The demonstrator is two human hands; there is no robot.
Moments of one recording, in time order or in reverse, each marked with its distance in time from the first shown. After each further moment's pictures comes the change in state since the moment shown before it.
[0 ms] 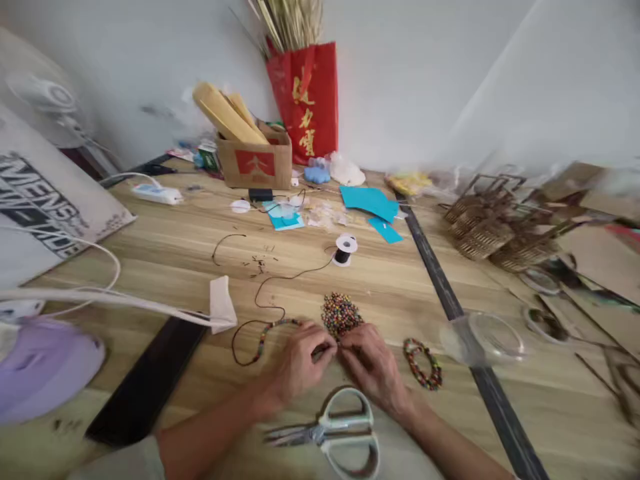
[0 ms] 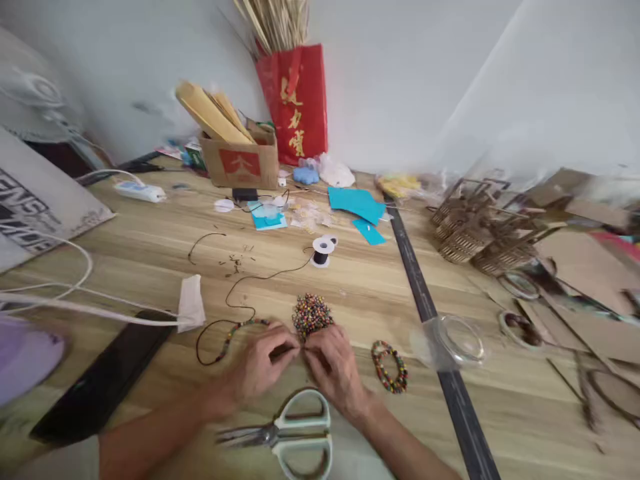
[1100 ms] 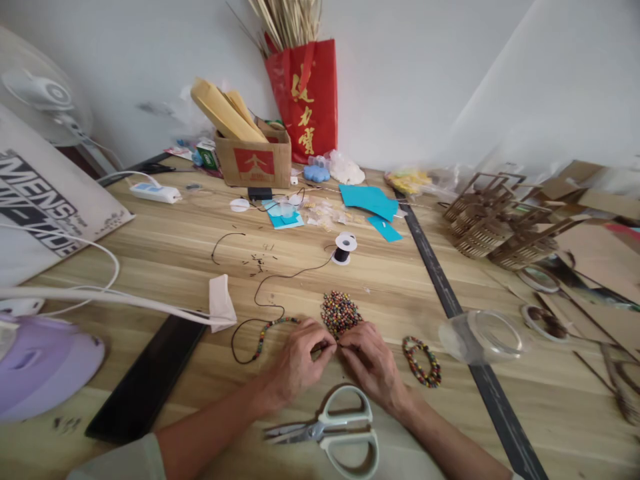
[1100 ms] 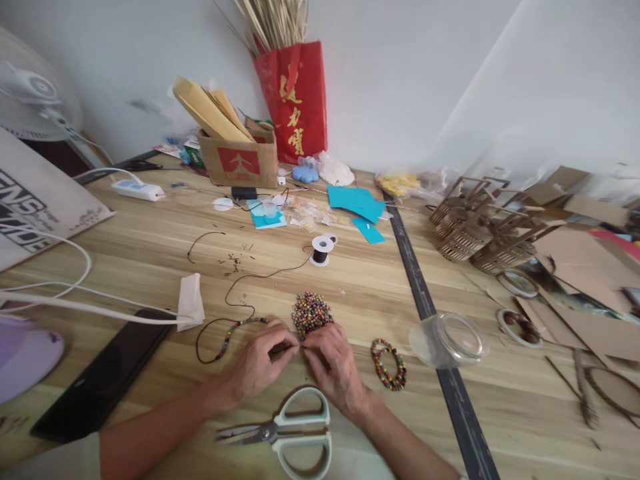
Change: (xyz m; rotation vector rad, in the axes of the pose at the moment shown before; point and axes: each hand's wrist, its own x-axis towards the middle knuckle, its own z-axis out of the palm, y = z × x) left_hand 0.000 -0.006 0.004 -0.009 0.045 0.029; right_hand 0.007 -0.003 -0.002 0.049 -0.014 -0.024
